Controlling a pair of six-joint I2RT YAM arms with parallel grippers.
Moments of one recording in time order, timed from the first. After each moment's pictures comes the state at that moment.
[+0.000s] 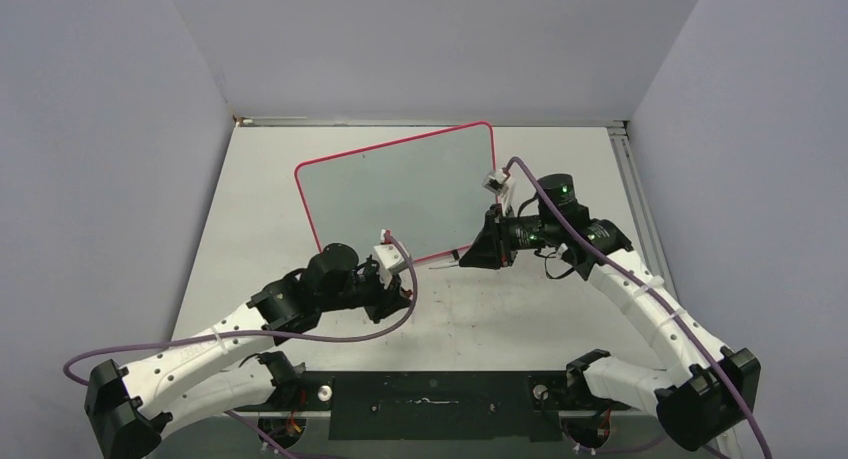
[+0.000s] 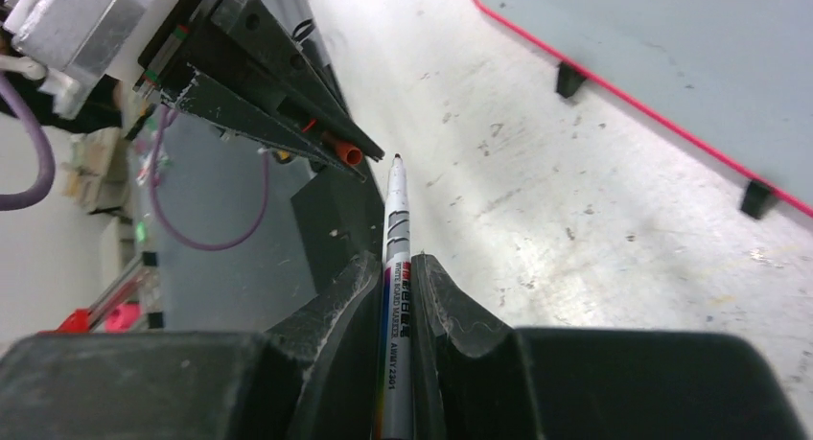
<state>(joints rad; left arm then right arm) -0.91 0.86 0.67 -0.32 0.28 -0.05 0.45 1.14 1.02 -0.58 -0.94 0.14</state>
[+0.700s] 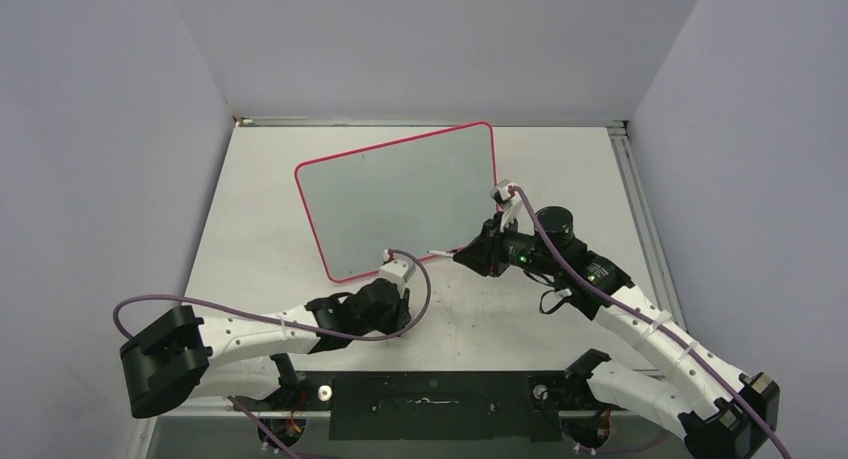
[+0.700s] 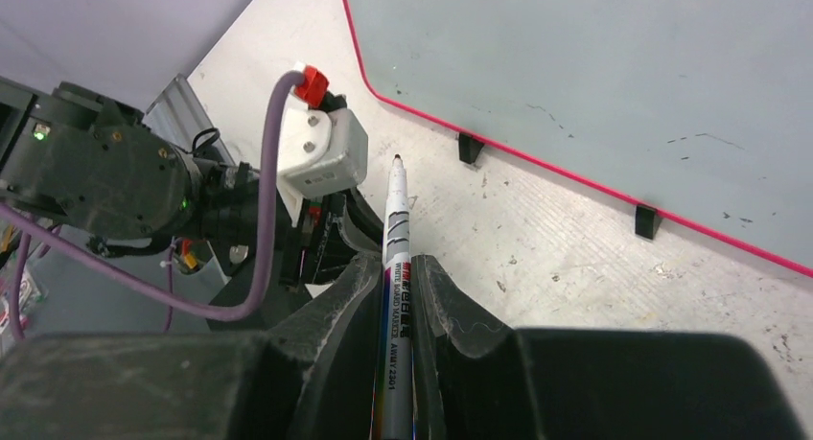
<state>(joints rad) -1.08 1.15 0.45 -0.04 -0.21 -0.60 0.63 0.92 0.79 -0.25 -0.45 0.34</state>
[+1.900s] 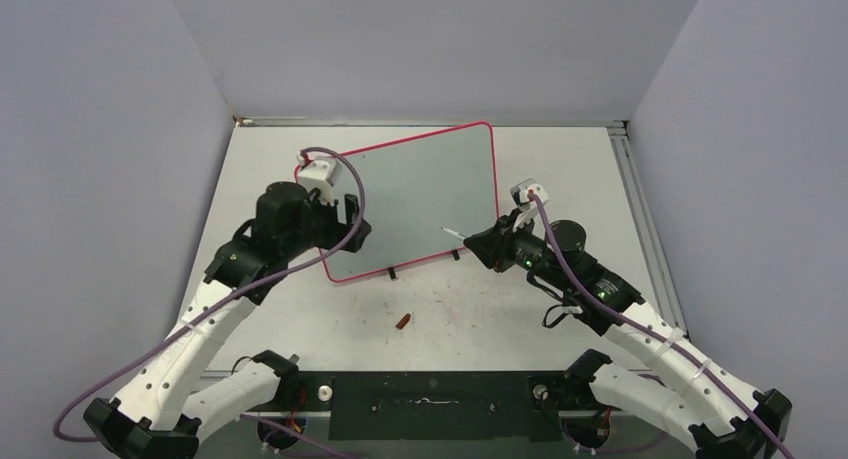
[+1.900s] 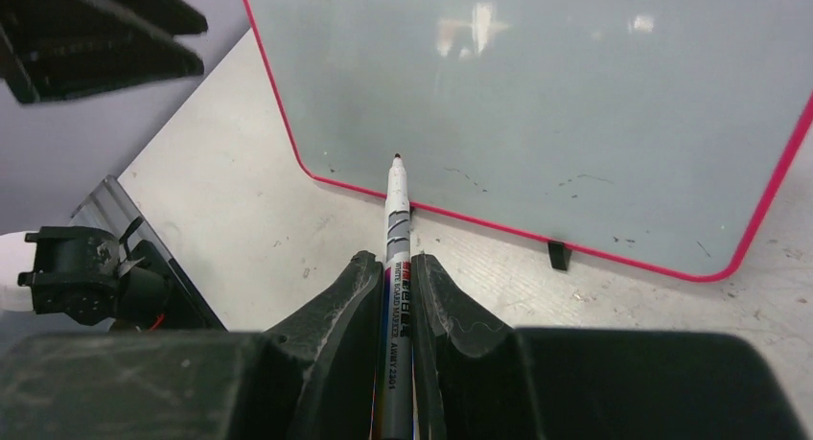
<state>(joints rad) -0.58 0.94 1.01 -0.60 -0.01 -0.31 0.67 0.81 0.74 -0.17 -0.15 0.36</state>
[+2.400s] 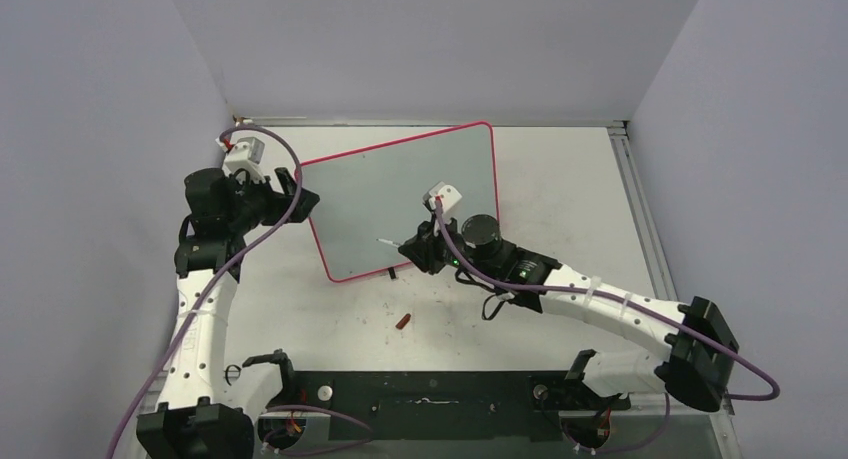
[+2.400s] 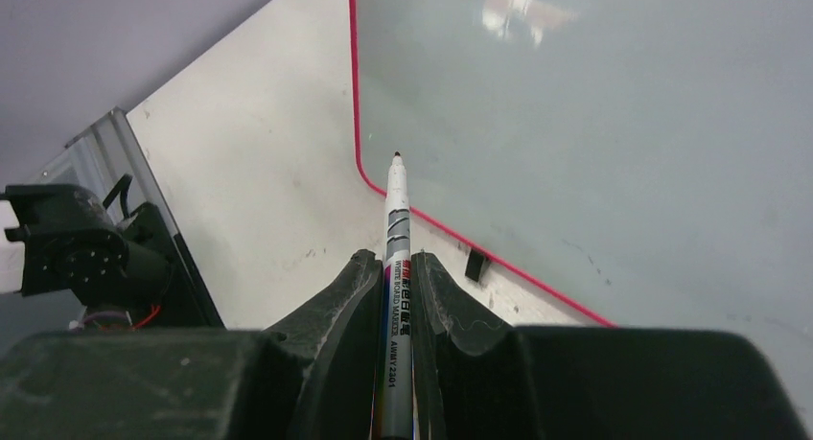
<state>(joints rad) 0.08 0.98 0.99 -0.43 0.48 -0.23 0.96 1.21 0.85 0.08 -0.05 0.28</state>
